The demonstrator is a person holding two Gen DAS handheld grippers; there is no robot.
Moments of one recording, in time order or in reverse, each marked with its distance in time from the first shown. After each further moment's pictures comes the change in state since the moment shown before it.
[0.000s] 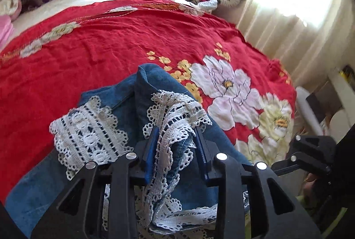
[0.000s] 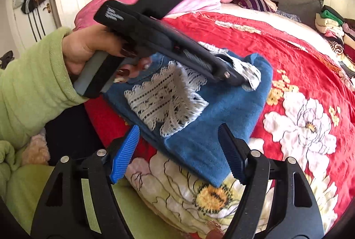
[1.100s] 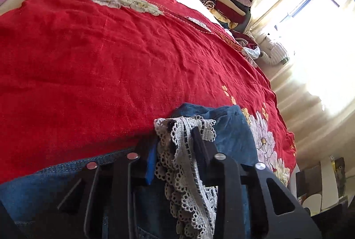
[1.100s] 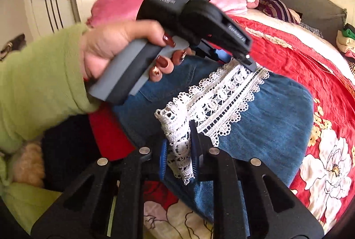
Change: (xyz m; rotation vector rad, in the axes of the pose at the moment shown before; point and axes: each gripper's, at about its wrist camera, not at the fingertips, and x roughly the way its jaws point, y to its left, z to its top) left arm -0.015 0.105 -0.011 -0.439 -0.137 0.038; right arm 0.050 0.028 0.040 -0.116 0.006 0.102
